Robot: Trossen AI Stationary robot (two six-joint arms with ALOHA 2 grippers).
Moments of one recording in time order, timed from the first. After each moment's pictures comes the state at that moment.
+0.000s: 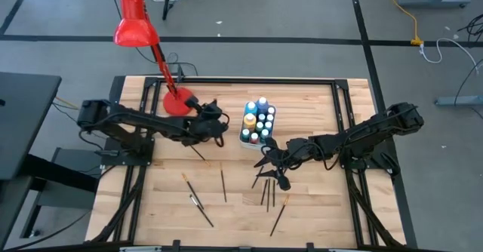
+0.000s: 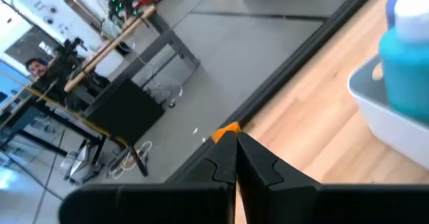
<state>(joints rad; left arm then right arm) -0.02 1.48 0.88 -0.16 -1.14 -0.15 0.21 1.45 0.66 0.44 -0.07 0.04</state>
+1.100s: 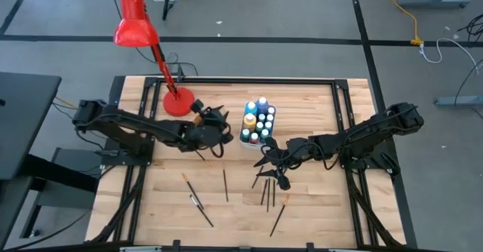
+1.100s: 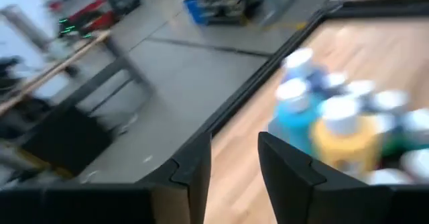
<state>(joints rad) -0.15 1.43 1.00 -0.17 -1.05 -0.14 0.21 1.45 0.66 0.44 -0.07 0.04</state>
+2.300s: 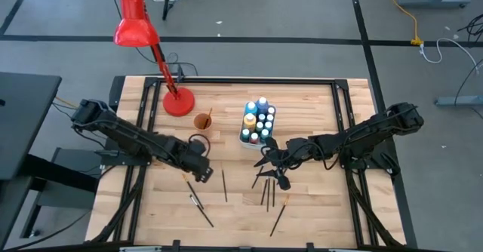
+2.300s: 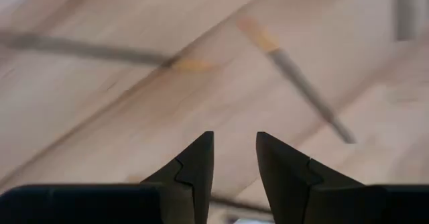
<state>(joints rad) -0.36 1.43 0.96 -0.81 -0.16 -1.31 0.21 1.45 0.66 0.43 -0.07 0.02</state>
